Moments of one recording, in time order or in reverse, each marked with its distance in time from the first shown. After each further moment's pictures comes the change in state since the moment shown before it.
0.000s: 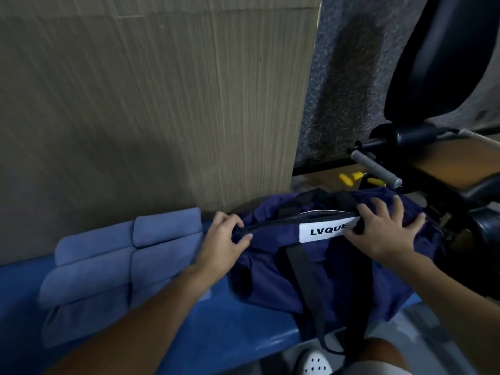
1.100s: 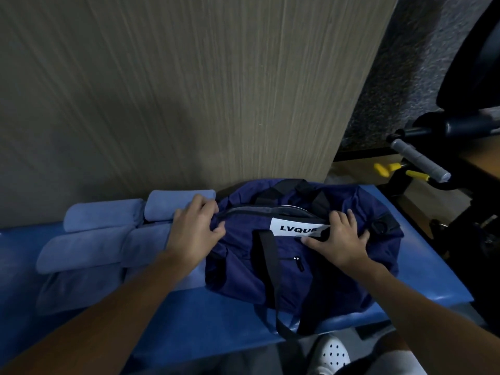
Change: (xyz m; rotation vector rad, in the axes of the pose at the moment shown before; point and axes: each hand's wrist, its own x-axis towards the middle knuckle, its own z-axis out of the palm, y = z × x) left_hand -0.034 -0.087 -0.082 0.469 0.158 0.062; right_hand -0.036 -0.127 0.065 0.339 -0.153 -0.149
